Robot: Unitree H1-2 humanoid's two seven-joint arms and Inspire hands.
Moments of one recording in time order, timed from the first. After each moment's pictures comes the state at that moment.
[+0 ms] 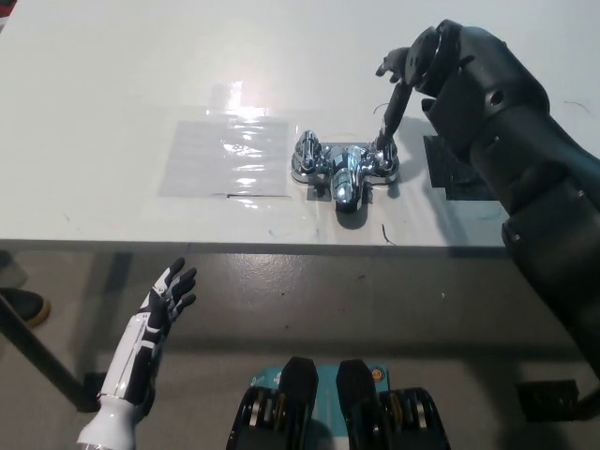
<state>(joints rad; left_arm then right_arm) 0.01 0.11 -0.01 -0.11 0.00 -0.13 -0.11 -1.48 -0.08 0.52 1.43 -0.47 0.37 0.42</state>
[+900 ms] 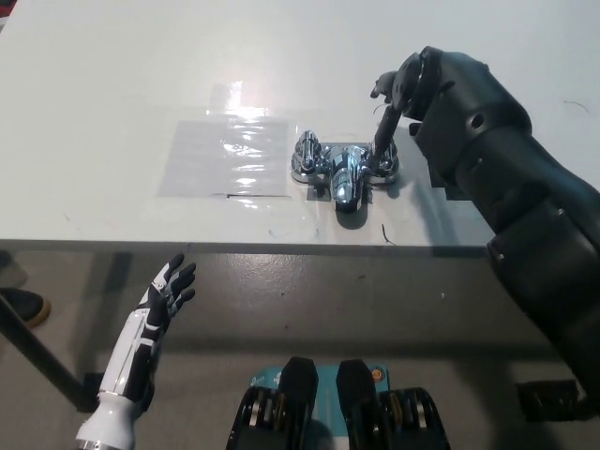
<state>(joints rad) 0.00 0.11 -0.01 -0.11 0.00 -0.14 -0.11 -1.45 -0.04 0.56 1.43 -0.50 0.38 0.41</state>
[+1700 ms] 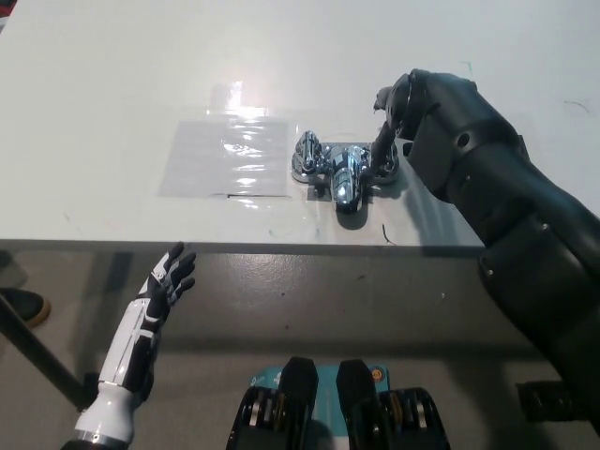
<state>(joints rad) -0.03 0.12 -0.01 -0.11 0.00 -0.15 -0.11 -1.42 -0.03 0.60 1.45 -0.53 0.40 0.37</state>
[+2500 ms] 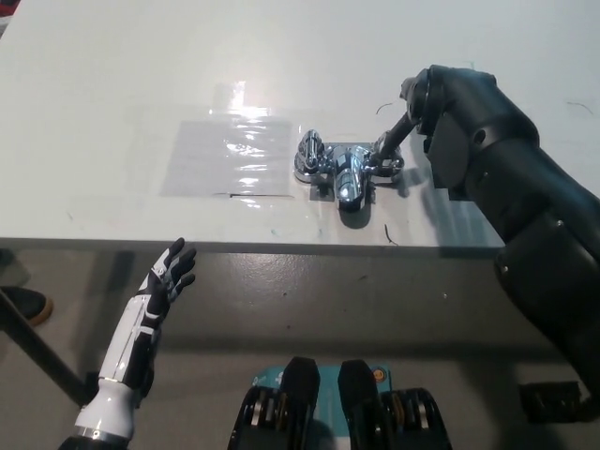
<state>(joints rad) -0.04 0.12 -0.01 -0.11 0.00 -0.15 -0.11 -1.42 -0.07 0.67 1.45 -0.56 0.40 0.36</state>
